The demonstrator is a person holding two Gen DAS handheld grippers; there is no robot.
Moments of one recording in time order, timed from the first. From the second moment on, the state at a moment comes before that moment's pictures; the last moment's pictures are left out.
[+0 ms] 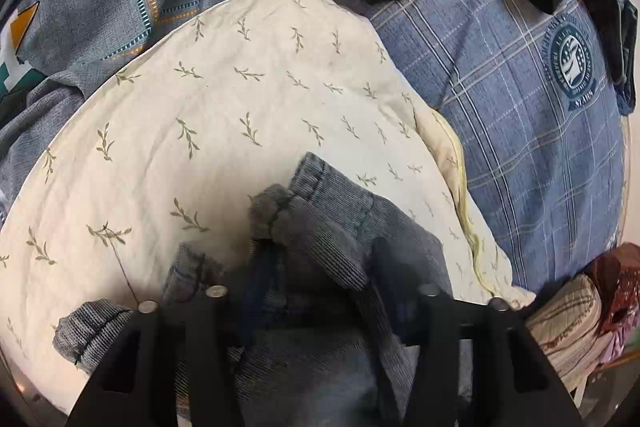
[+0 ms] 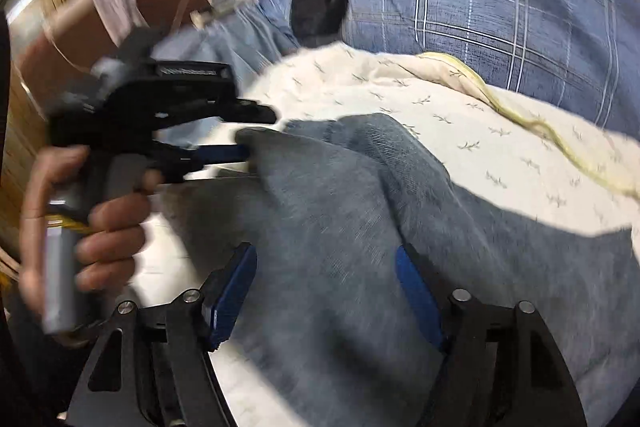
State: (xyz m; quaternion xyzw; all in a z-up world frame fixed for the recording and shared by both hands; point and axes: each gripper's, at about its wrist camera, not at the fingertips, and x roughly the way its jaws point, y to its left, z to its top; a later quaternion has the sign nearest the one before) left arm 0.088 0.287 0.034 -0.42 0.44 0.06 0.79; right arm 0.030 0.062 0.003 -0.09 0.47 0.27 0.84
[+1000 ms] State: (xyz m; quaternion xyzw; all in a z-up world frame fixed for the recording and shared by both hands) left arm -0.094 0.325 0.053 -0.45 0.36 0.12 0.81; right arm -0.004 0.060 0.044 -0.02 0.47 0.38 0.80
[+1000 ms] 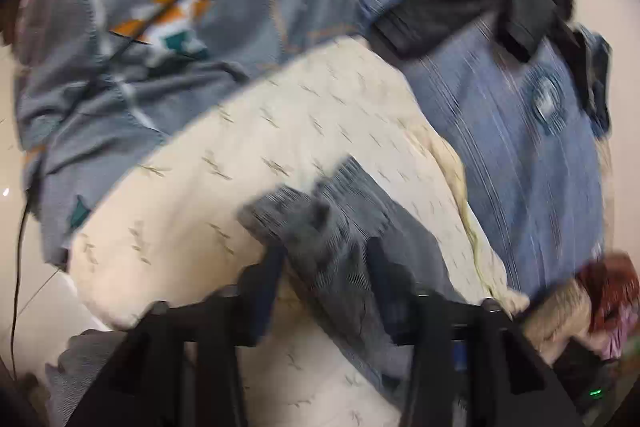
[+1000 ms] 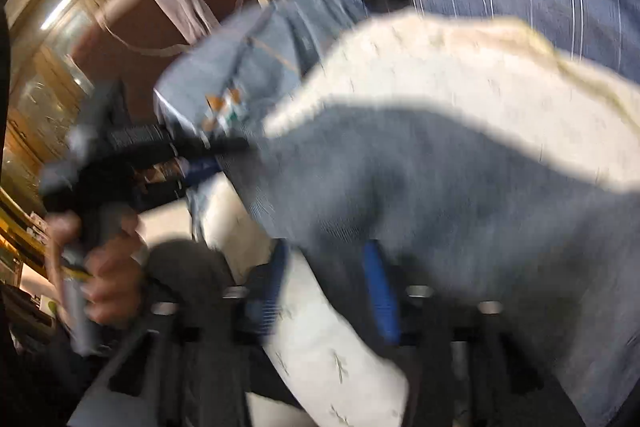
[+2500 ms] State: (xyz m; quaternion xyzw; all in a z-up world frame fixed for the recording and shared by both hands) left arm 0.004 0.349 0.004 -0.46 0.45 0.13 0.76; right arm 0.107 0.138 0.029 -0.01 0.51 0.33 0.79
